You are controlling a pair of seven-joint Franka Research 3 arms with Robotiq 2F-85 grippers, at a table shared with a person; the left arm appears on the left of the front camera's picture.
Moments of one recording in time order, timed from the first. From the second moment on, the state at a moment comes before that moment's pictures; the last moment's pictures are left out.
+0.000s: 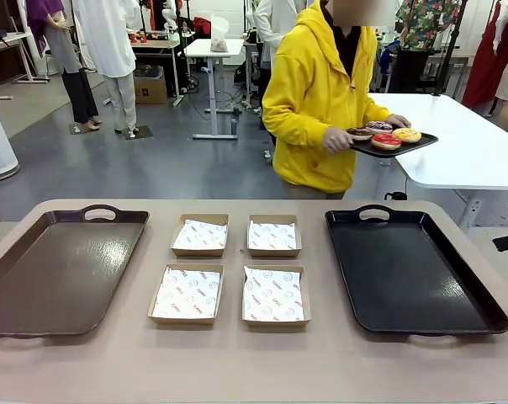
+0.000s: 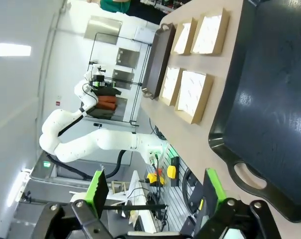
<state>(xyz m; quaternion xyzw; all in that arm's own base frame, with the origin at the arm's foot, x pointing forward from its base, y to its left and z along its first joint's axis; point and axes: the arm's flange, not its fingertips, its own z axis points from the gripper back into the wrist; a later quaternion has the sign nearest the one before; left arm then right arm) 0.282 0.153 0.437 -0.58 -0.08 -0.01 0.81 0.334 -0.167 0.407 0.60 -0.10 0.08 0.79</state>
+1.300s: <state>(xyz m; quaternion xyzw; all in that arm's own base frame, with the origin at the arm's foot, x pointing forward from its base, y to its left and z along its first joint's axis) 0.283 0.158 0.439 -0.58 -0.08 -0.01 0.81 0.332 -0.168 0.410 0.59 -0.11 0.08 0.79</state>
